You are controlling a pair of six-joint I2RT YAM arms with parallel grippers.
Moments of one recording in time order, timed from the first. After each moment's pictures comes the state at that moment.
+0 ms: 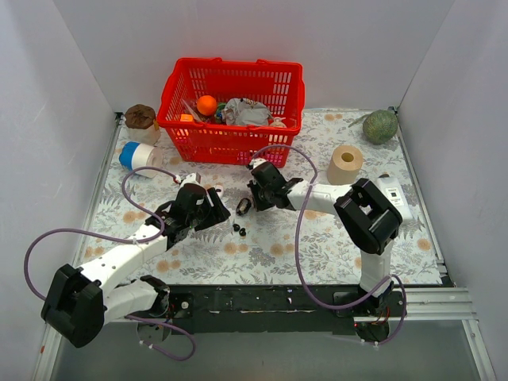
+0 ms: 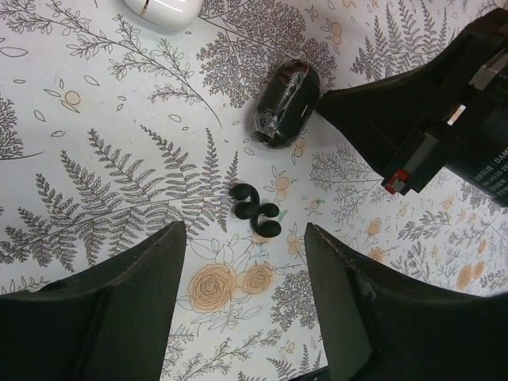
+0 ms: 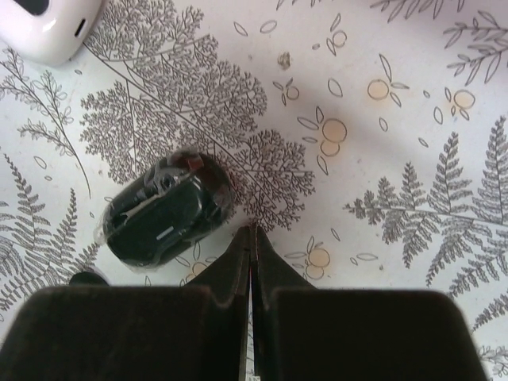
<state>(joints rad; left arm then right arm) -0.57 1.08 0.61 -0.26 -0.08 -0.83 0.81 1.90 1.16 -0.12 0.04 0.34</state>
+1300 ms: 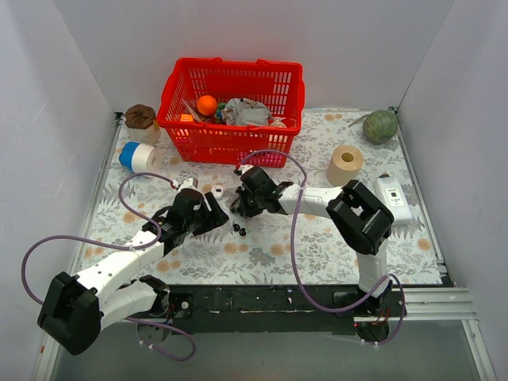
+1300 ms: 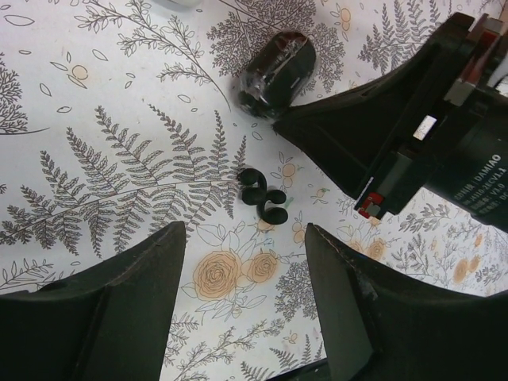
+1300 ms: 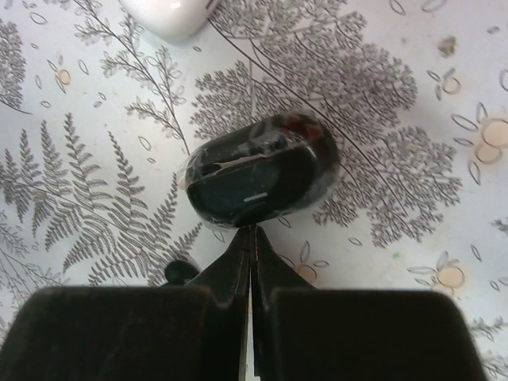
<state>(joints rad) -0.57 1.03 0.55 -0.26 -0.07 -0.86 0.89 1.94 1.20 -0.11 -0.05 0.42</state>
